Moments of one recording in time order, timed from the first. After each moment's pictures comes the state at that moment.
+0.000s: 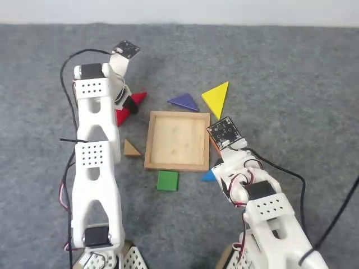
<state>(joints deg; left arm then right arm) -12.5 80.1 -86.5 97.5 -30.8 -20.5 -50.4 78.9 33.3 13.9</state>
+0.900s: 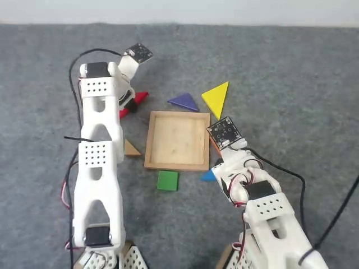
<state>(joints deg) -10.9 79.4 -86.0 98.7 -40.1 -20.5 -50.4 78.9 33.3 13.9</state>
